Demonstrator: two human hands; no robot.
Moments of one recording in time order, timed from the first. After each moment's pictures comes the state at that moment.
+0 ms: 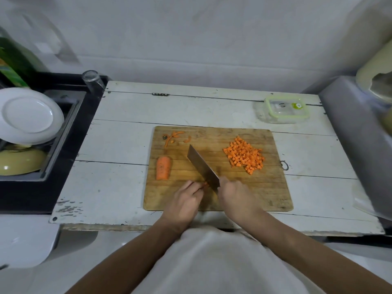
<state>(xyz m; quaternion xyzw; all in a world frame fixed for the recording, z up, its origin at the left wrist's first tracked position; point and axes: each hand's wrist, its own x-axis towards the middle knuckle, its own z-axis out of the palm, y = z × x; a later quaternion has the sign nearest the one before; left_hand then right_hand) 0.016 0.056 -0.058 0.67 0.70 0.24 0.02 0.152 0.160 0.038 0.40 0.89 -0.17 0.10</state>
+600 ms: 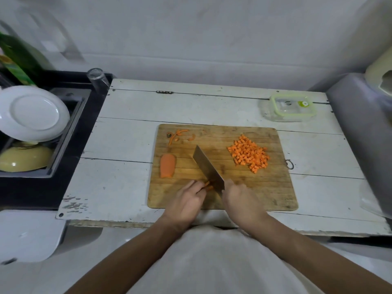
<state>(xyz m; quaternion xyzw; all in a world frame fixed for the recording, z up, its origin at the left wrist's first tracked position) 0.015 0.052 -0.057 0.67 0.71 0.22 0.00 0.158 0.152 0.038 0.40 0.89 -0.18 0.11</state>
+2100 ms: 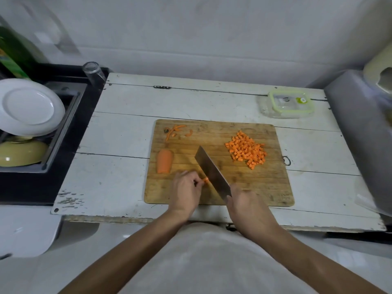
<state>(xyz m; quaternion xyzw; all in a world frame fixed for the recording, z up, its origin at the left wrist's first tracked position) 0.027 0.073 -0.040 0.38 0.84 0.34 0.19 0.188 0.140 0.050 0.40 0.90 -0.18 0.10</state>
